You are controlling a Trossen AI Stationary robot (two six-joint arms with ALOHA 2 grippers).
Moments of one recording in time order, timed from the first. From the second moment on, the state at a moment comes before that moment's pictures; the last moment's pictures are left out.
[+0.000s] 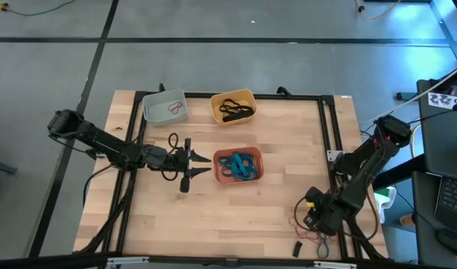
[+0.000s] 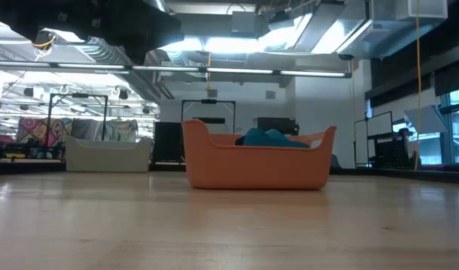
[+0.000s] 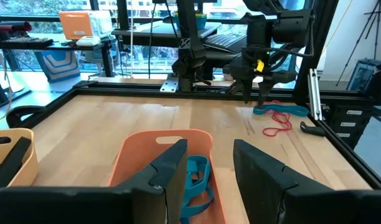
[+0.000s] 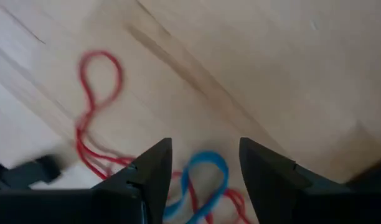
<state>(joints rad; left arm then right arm) -0.26 1.16 0.43 0.59 -0.32 -0.07 1.01 1.37 0.77 -0.81 0.05 1.79</state>
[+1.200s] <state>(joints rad) -0.26 1.16 0.43 0.59 -0.32 -0.07 1.13 1.52 0.74 -0.74 0.01 1.84</state>
